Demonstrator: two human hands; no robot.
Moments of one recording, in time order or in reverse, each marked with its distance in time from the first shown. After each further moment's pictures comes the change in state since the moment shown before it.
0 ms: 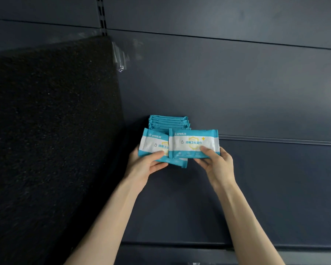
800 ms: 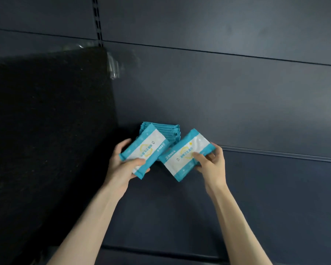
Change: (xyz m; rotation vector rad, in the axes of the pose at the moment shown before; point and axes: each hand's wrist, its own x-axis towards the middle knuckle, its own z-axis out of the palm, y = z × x) left_hand -0.012 0.003 0.010 0.089 0.177 0.168; right_hand 0.011 -0.023 -0.013 -0.244 -0.029 -0.113
